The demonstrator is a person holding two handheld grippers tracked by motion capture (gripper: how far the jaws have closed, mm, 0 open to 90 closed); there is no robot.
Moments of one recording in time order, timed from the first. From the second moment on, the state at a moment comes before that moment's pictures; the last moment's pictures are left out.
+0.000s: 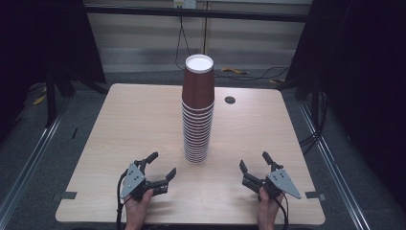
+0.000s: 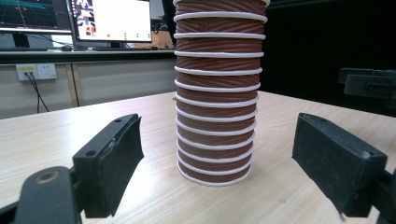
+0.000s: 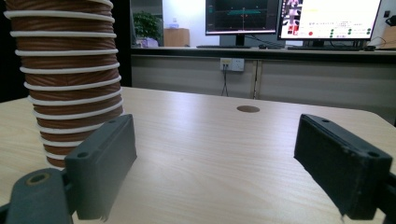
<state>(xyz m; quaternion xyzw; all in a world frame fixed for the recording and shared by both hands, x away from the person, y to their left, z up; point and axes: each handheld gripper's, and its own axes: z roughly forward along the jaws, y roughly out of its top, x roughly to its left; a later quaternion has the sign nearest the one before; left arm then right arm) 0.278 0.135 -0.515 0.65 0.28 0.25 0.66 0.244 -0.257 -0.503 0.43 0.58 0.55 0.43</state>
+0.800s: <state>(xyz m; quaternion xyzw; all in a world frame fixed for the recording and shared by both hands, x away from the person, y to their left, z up) 0.279 0.136 -0.514 0.66 0.27 0.25 0.66 0.248 -0.247 -0.498 0.44 0.62 0.54 0.37</state>
